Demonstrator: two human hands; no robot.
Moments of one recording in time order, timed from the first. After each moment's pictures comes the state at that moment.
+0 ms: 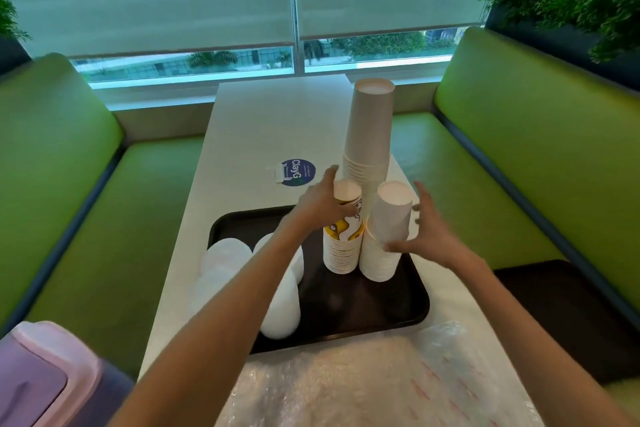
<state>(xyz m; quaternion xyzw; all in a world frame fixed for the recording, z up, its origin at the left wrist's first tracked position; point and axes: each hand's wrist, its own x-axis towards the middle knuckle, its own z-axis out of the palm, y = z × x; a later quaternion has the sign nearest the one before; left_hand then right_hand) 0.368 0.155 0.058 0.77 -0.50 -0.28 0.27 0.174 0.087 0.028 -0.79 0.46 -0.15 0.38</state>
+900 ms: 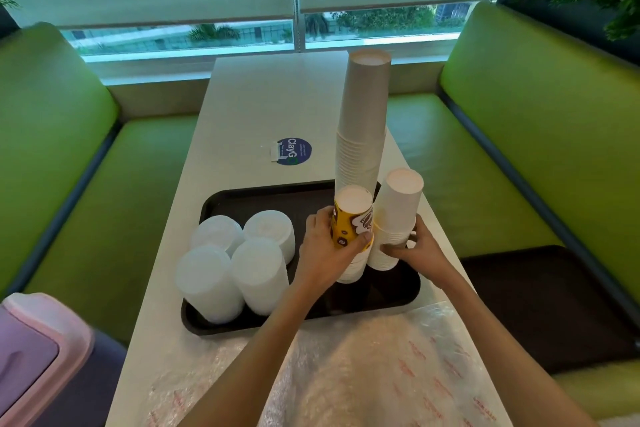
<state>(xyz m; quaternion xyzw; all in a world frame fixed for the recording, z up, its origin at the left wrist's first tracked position) 0.304 0.209 -0.022 0.76 -0.39 -0.25 0.45 0.156 0.093 -0.049 -0.68 0.45 -0.22 0.53</state>
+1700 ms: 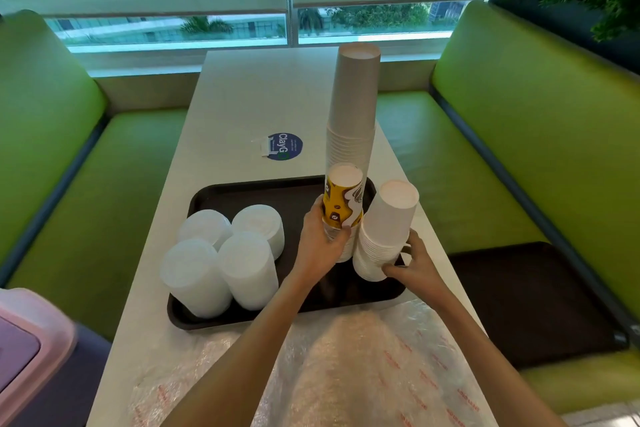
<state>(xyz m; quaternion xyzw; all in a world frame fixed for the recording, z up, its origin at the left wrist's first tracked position) 0.303 0.189 -0.045 0.72 -0.38 -0.30 0.50 0.131 0.115 -0.065 -0.68 0.46 -0.21 0.53</state>
